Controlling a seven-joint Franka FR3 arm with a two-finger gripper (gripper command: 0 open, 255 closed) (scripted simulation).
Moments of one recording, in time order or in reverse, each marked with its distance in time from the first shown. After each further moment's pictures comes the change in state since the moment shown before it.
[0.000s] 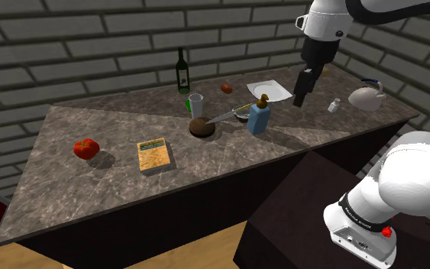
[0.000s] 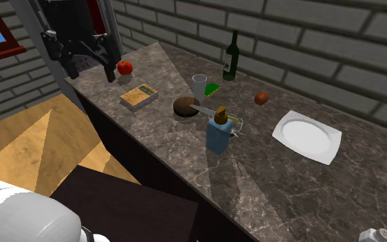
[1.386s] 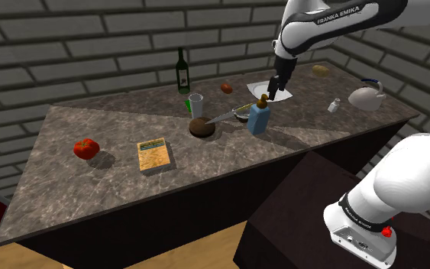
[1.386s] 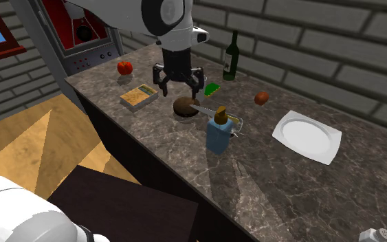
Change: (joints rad) arm -0.113 0.529 -0.222 0.091 -0.094 0.489 -0.240
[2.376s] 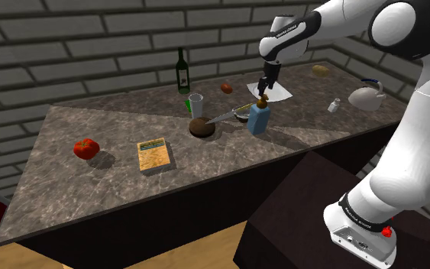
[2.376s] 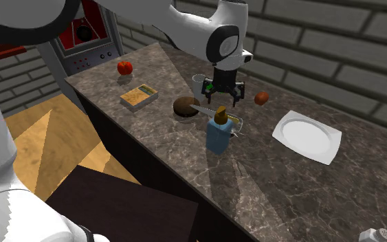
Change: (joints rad) arm -0.091 0.526 -0.080 0.382 0.140 0.168 -0.213
